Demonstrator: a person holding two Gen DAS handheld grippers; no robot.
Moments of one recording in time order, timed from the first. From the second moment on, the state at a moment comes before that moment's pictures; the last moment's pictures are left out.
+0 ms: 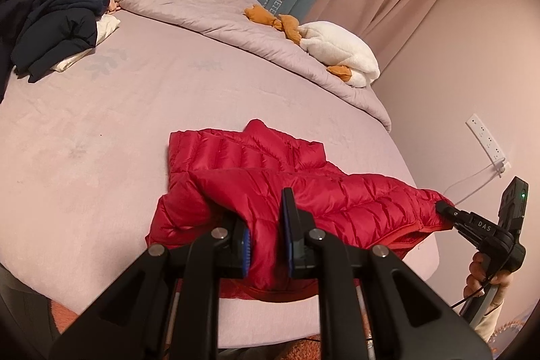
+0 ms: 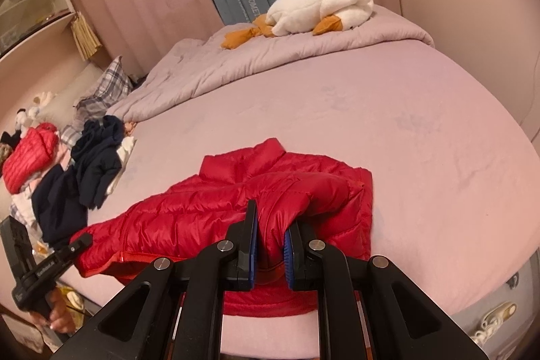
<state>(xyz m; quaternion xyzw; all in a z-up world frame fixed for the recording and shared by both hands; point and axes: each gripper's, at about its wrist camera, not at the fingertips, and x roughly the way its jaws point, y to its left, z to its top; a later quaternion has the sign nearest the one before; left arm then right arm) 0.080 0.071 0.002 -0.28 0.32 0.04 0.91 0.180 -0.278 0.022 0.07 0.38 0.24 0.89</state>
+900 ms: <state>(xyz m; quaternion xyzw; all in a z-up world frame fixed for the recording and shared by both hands) 0.114 0.066 -0.001 -0.23 0.35 0.06 0.91 0.190 -0.280 0.010 0.10 0.37 0.23 0.90</state>
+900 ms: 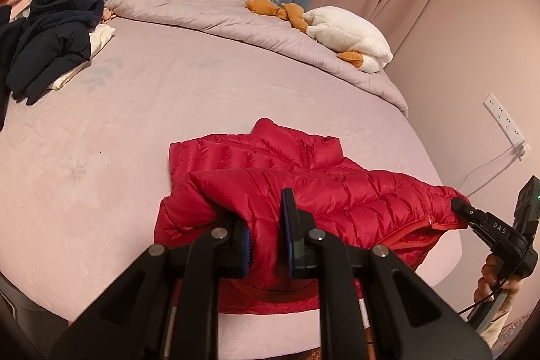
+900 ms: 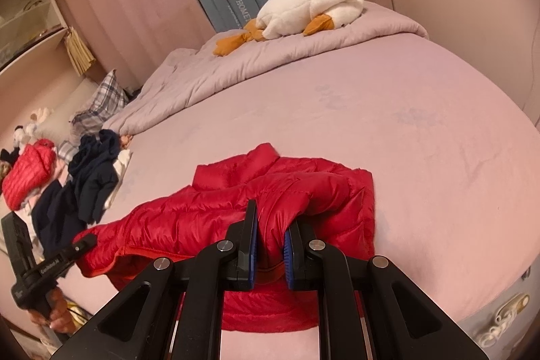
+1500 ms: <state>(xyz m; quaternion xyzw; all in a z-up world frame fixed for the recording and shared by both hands) 0.117 0.080 0.002 -0.25 0.33 0.04 0.91 0.192 -0.276 0.007 0.09 0.34 0.22 0.91</state>
